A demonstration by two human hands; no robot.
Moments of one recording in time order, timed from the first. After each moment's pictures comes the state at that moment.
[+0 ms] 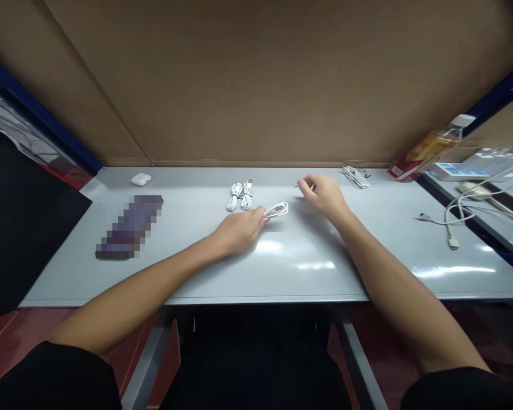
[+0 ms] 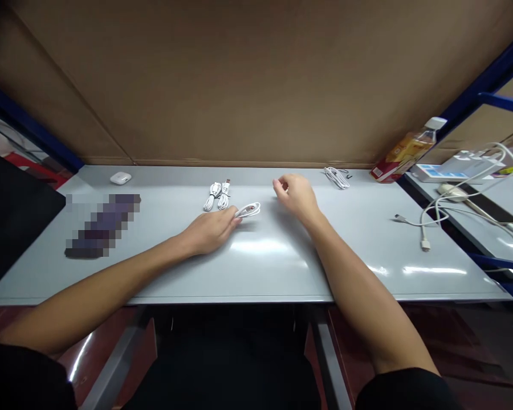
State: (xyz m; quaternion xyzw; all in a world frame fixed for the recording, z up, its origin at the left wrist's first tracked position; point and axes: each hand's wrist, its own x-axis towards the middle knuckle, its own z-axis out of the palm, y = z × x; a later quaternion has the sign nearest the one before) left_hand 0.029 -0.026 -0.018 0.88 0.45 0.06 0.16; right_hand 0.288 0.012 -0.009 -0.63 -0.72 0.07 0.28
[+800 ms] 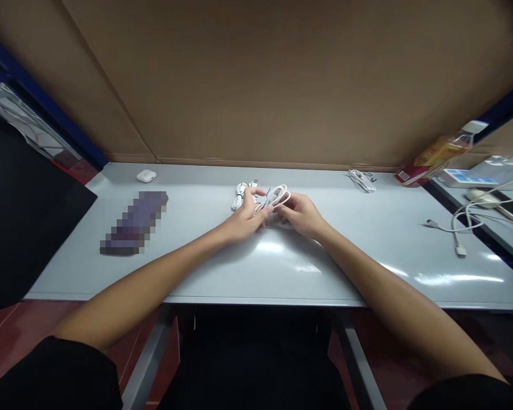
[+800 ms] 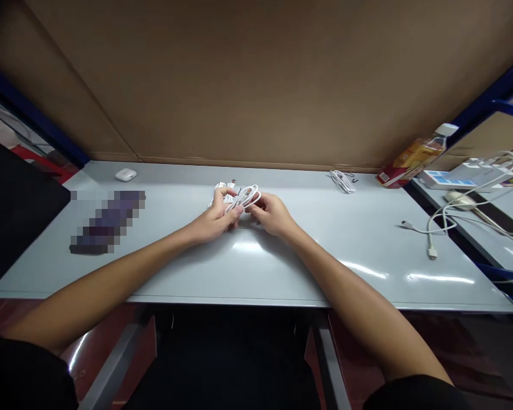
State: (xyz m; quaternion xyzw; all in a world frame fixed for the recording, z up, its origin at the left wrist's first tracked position) left_hand 0.023 -0.013 -0.029 0.72 0.41 0.29 0.47; right_hand 0.224 -0.011 -0.025 -0.43 -0.68 0.43 0.40
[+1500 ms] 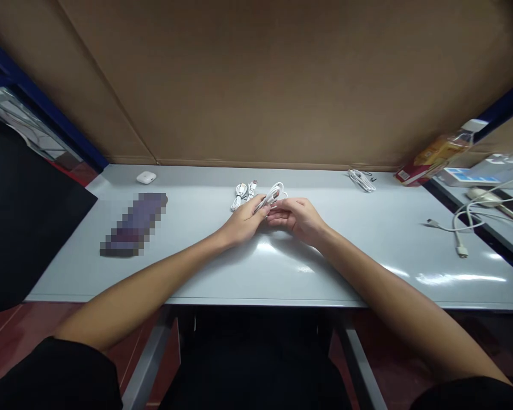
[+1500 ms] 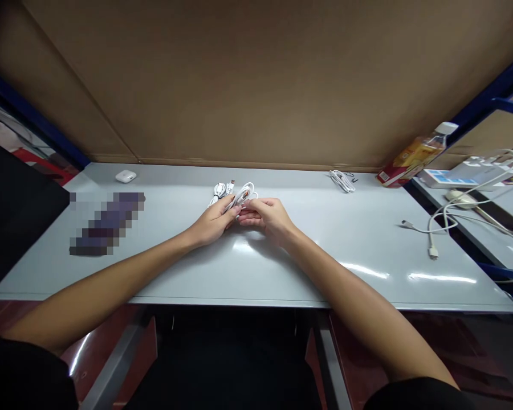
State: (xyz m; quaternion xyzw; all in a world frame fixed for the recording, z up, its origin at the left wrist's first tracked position) left_hand 0.030 -0.014 -0.028 0.74 0.38 0.35 0.44; right_hand 0.214 -0.024 -0.021 -0.41 -0.42 0.67 0.46
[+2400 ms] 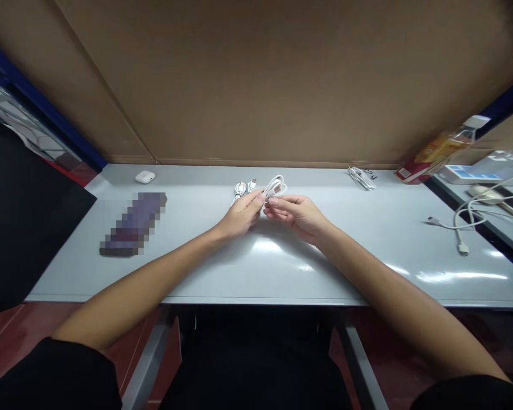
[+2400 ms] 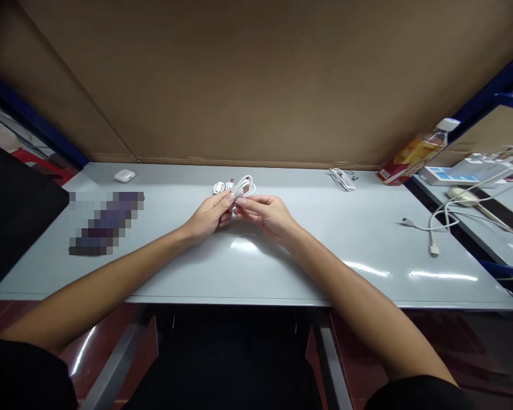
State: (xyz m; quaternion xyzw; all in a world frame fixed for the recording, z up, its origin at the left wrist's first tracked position) left_hand 0.031 -0.009 -0.027 0.63 0.34 0.38 0.58; right_hand 0.216 -0.026 -0.011 -0.40 -0.43 0.67 0.45
